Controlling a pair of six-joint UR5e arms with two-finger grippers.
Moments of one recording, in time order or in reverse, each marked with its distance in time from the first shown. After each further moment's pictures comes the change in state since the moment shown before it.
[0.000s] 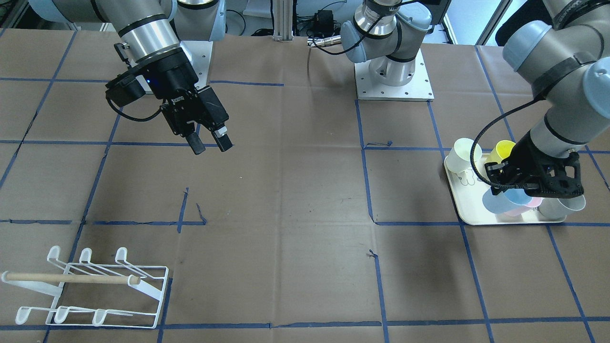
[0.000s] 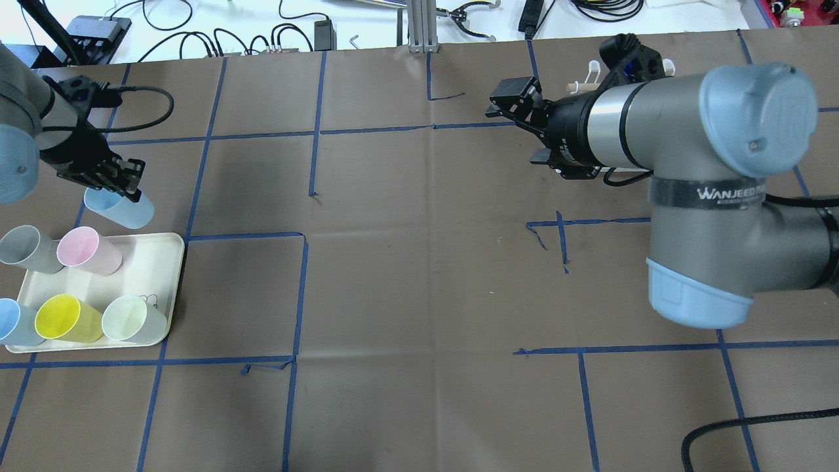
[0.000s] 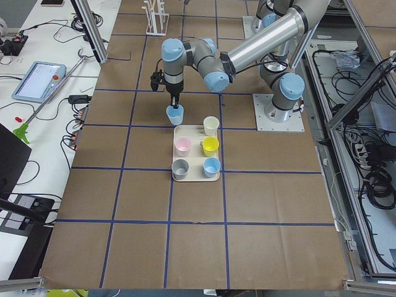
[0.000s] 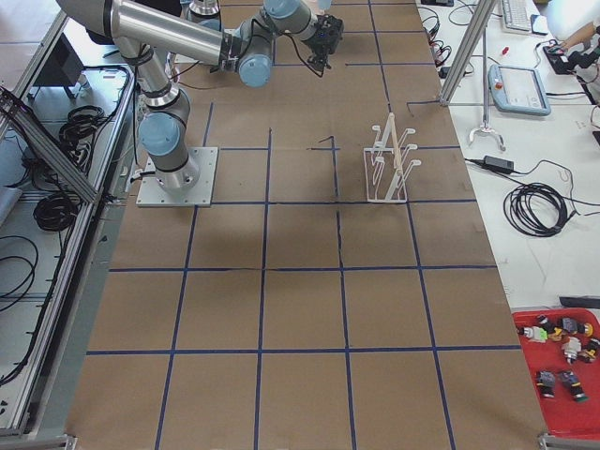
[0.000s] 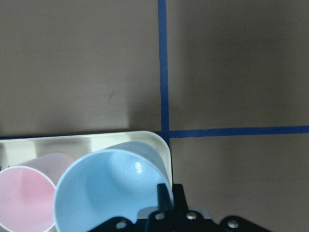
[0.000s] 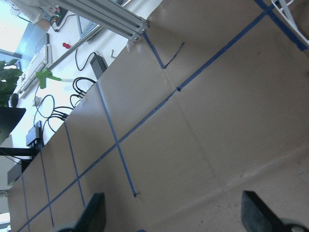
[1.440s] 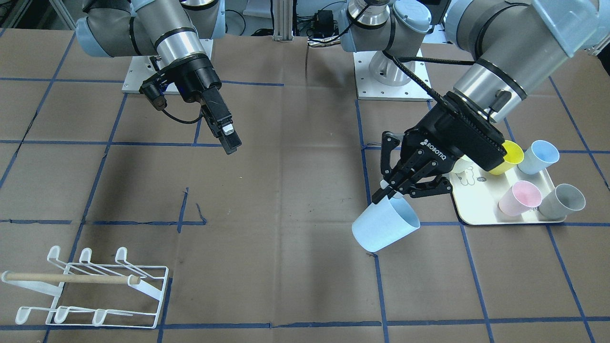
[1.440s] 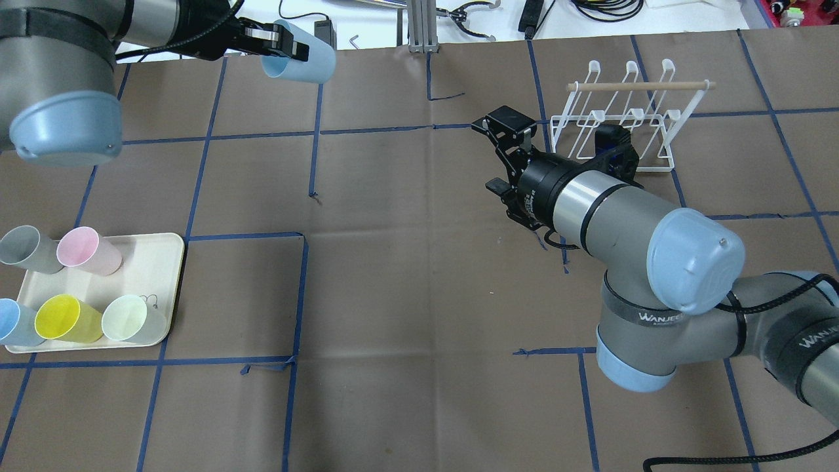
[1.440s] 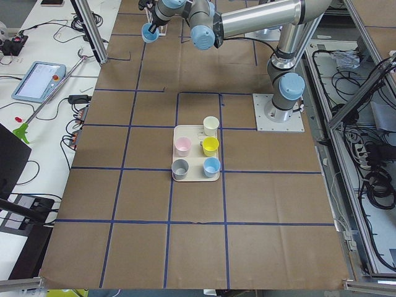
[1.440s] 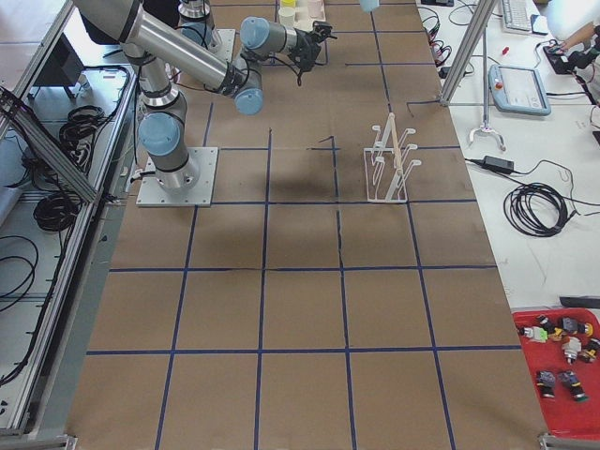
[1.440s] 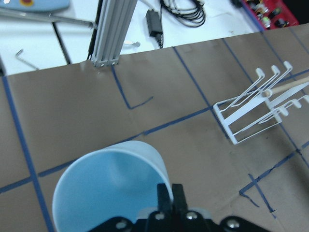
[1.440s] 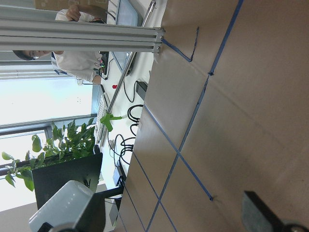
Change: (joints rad) left arm -0.252 0.040 -0.023 0.463 -0.755 -0.049; right arm 0.051 0.094 0.202 -0.575 0.001 0.560
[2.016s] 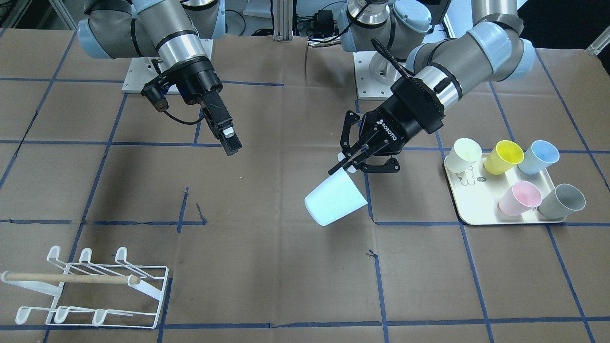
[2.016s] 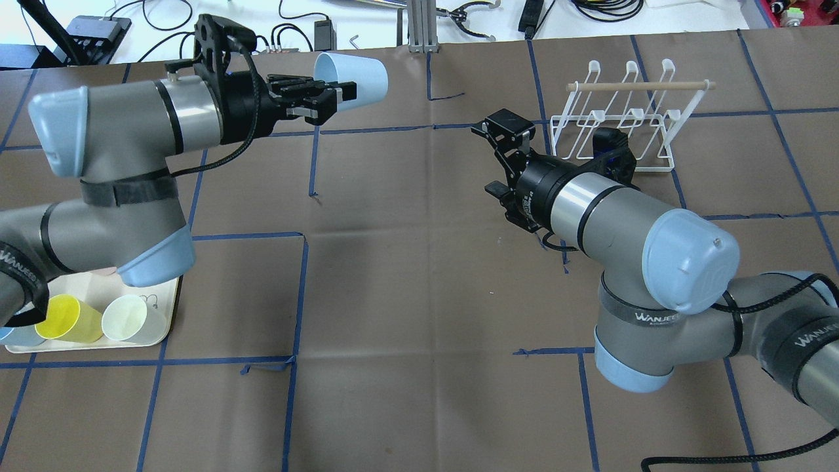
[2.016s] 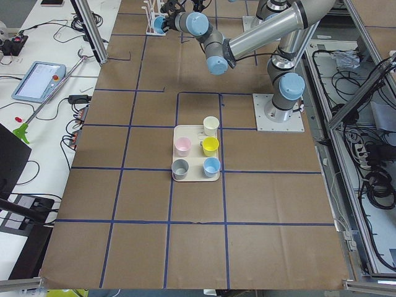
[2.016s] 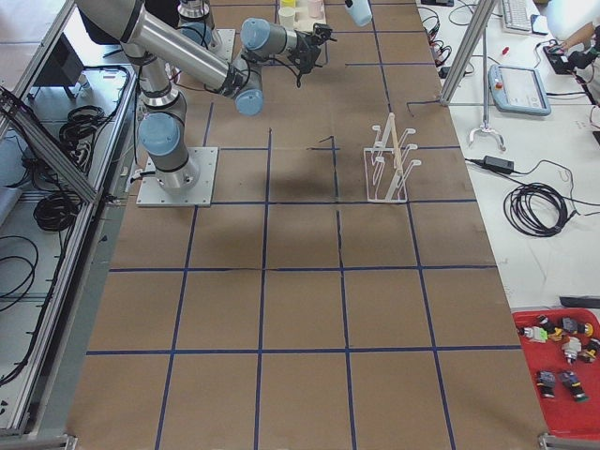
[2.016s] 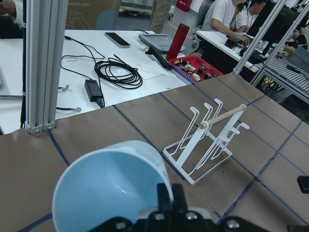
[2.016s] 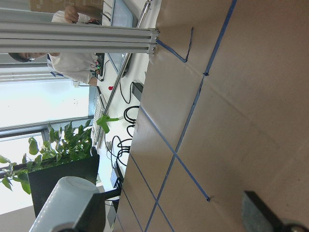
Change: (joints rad) left arm -0.002 0.012 -0.379 0.690 -0.237 -0.085; right arm 0.008 0.005 0.000 0.004 -0.010 0.040
